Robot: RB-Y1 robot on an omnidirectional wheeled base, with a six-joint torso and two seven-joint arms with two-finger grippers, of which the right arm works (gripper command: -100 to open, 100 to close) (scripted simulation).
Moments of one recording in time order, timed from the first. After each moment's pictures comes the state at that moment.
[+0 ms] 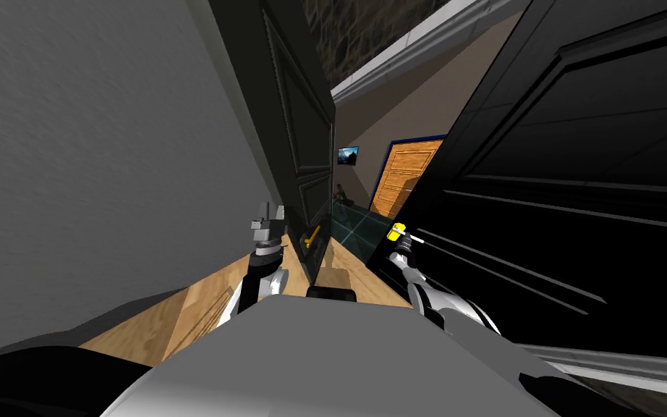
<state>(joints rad) -0.42 -0.41 -0.30 -0.48 -0.65 -0.58 0.30</state>
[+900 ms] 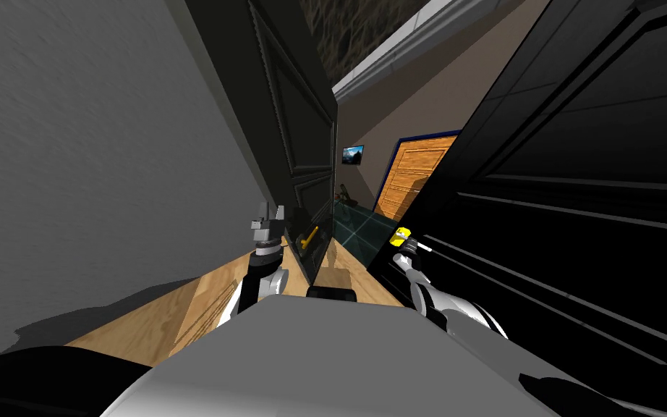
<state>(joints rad) -0.42 -0.42 -0.36 -0.46 -0.68 -0.59 0.33</state>
